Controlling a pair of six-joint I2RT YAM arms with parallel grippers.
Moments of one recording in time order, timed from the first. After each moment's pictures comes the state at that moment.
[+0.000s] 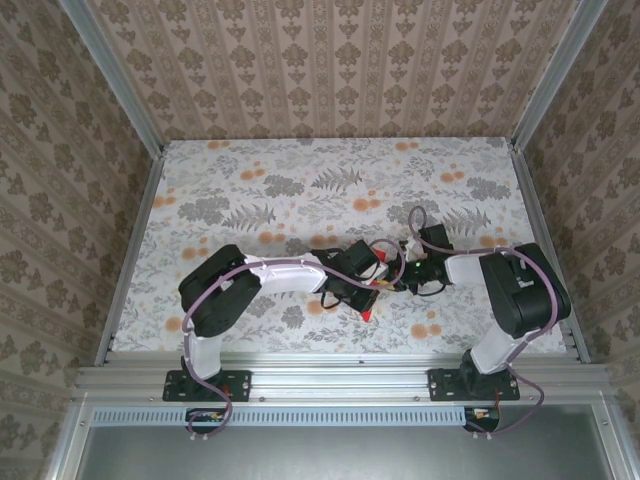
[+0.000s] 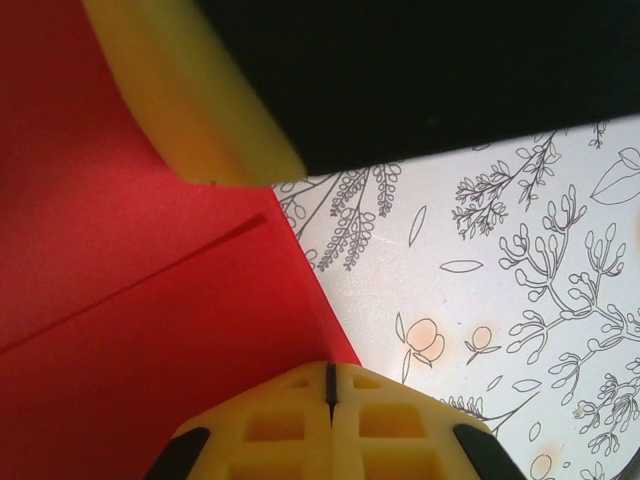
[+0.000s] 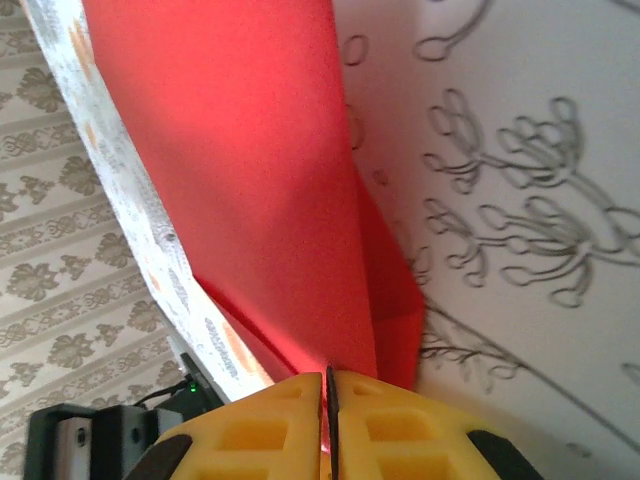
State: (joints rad) left arm -1.07 1.92 1.17 -0.38 0.26 -0.32; right arm 0.21 1.67 0.59 0.02 -0.82 0.76
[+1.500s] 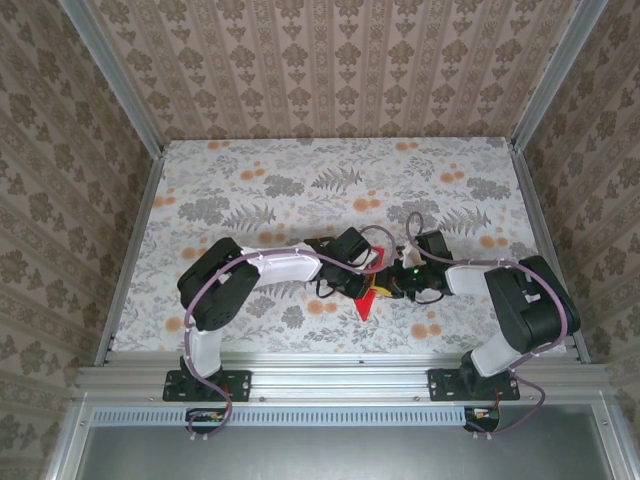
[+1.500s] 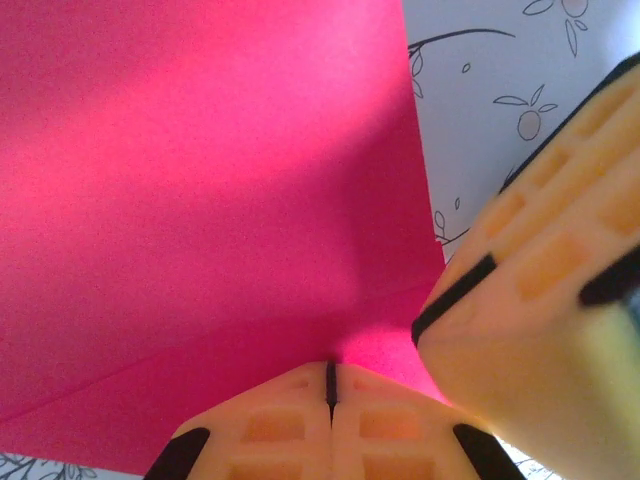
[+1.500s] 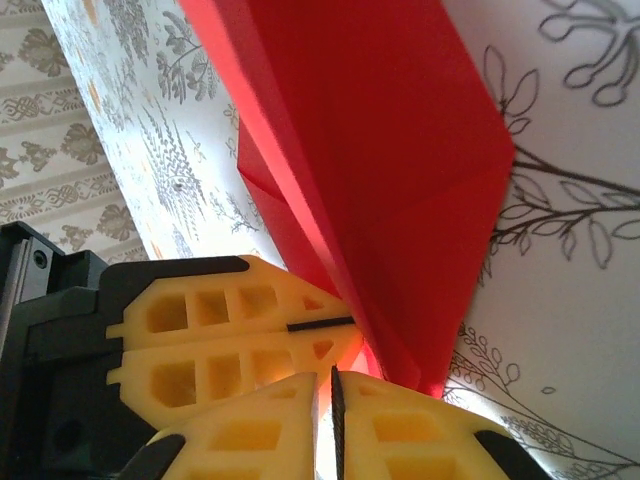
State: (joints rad) left arm -0.98 1.93 1.19 -0.39 0.27 -0.32; right arm 0.28 1.57 0.51 0.07 -0.82 0.84
